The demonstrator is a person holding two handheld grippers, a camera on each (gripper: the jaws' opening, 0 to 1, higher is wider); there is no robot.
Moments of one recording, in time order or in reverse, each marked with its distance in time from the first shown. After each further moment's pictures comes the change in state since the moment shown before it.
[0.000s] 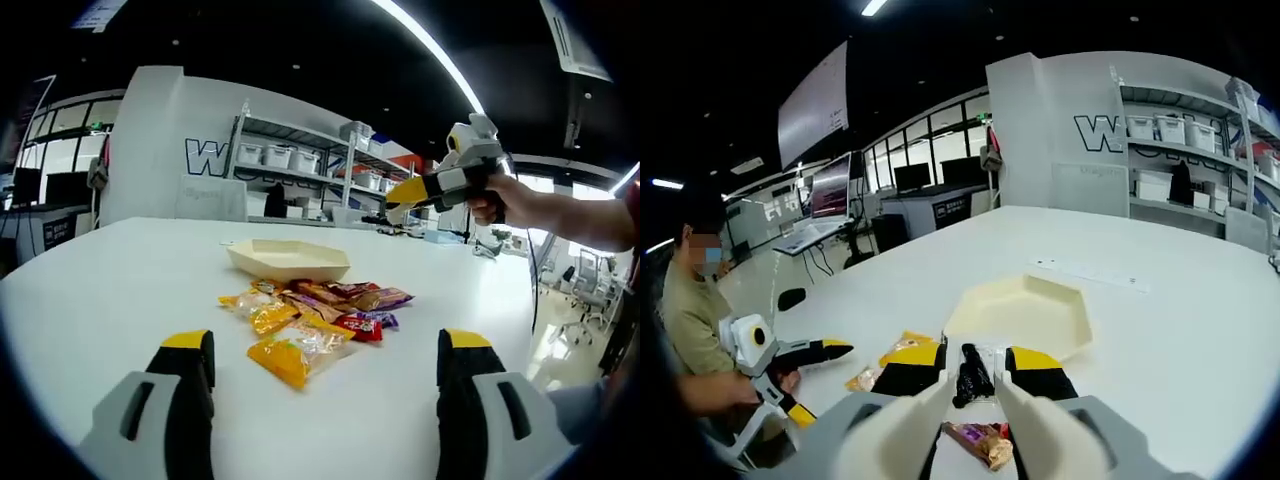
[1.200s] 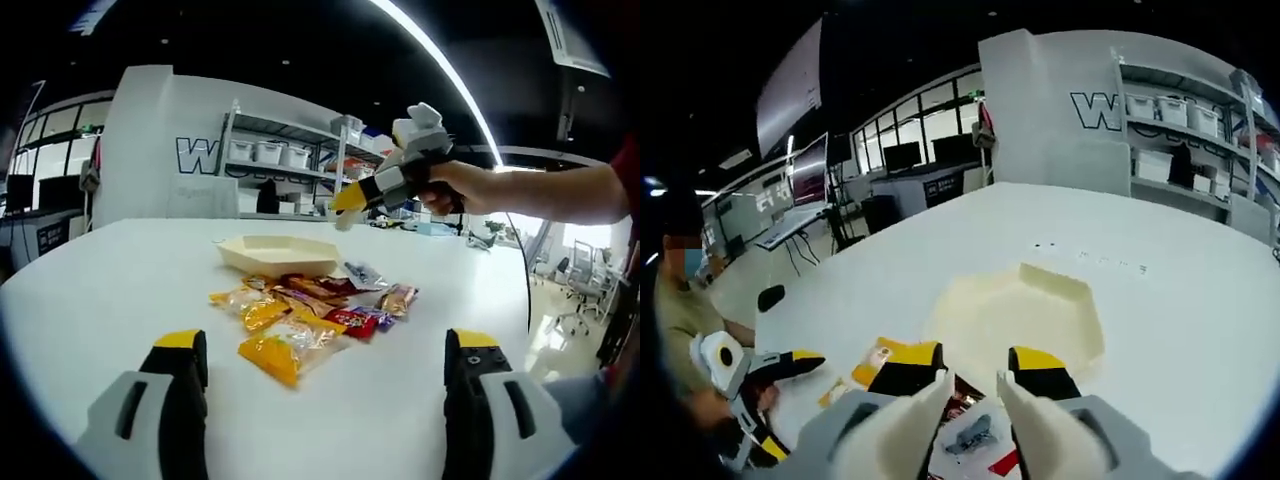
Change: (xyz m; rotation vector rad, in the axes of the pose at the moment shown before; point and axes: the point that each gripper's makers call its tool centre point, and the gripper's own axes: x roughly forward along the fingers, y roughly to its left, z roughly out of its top) left arm 0.000 -0.005 -0.004 0.019 0.020 -0.032; right arm 0.044 -0.019 -0.012 0.055 0.089 -0.023
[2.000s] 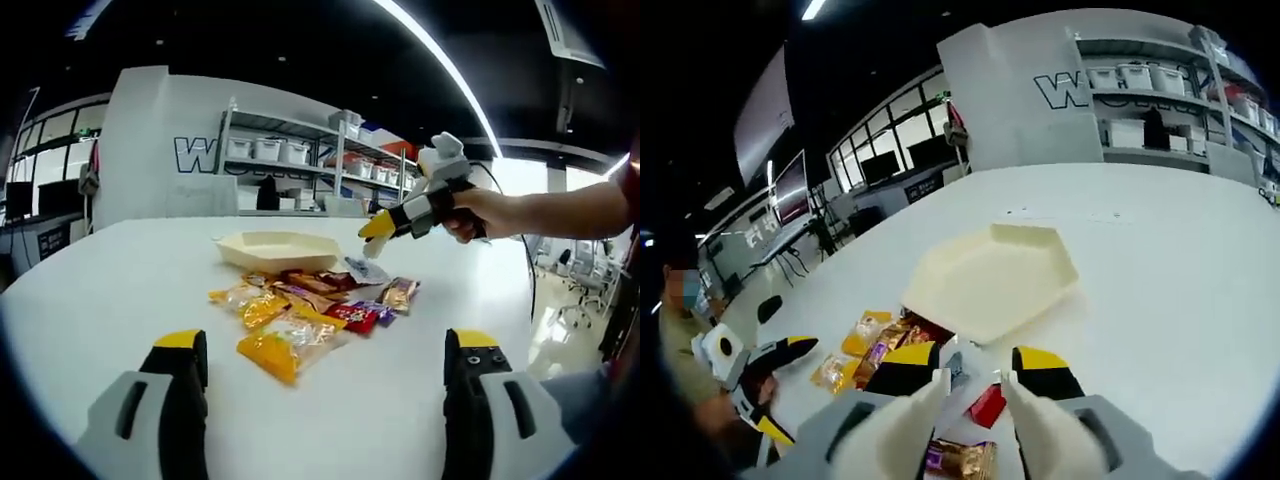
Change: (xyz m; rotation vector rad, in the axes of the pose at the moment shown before) left arm 0.002 0.001 -0.004 0.023 0.024 0.006; right arm -0.017 -0.012 -0.055 0.153 0.003 -0.021
